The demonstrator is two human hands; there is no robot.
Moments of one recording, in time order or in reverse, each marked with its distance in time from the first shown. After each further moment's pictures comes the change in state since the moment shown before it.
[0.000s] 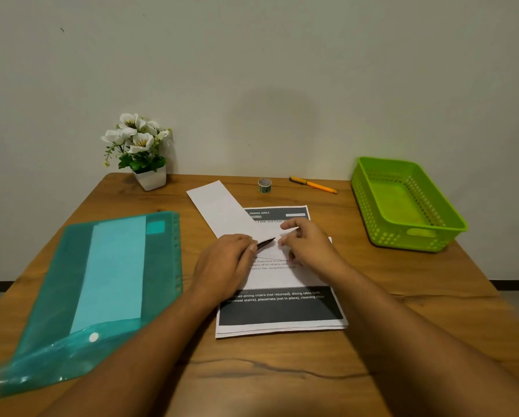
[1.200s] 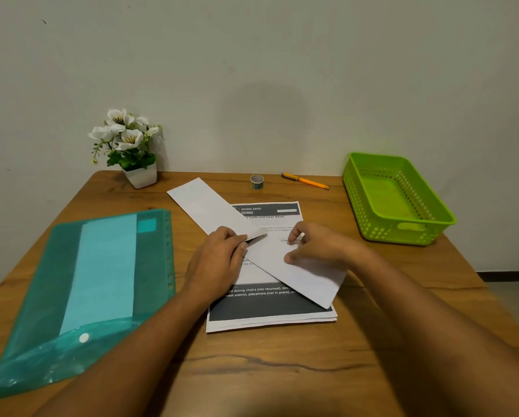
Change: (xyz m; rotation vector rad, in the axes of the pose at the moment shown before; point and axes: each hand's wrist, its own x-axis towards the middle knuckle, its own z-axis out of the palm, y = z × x) left_hand -0.001 -0.005 0.010 -0.033 0.012 -0.085; right_hand 0.001 -0.007 -0.046 -0.567 -0.266 0.054
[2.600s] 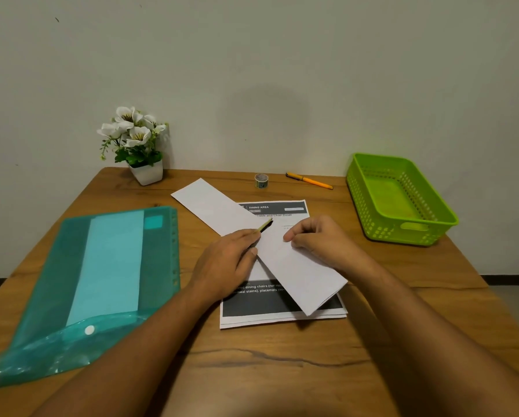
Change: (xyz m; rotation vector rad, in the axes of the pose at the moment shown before) left_hand -0.008 0.006 -0.008 -0.096 -0.053 0.157; right_hand -0.020 -0.014 0.015 0.524 0.181 -0.067
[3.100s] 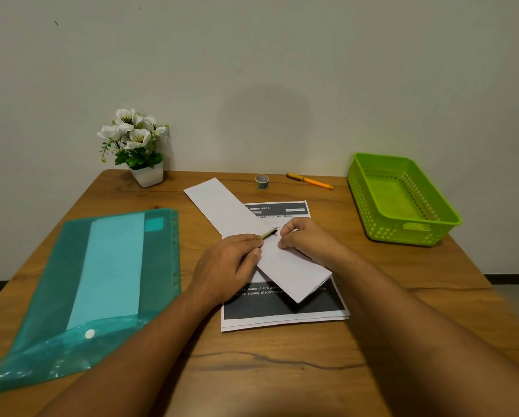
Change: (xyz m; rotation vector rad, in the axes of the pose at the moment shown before) left_hand -0.002 0.000 0.000 0.002 0.048 0.033; right_hand 0.023 -0.003 0.017 0.043 -0.073 0.154
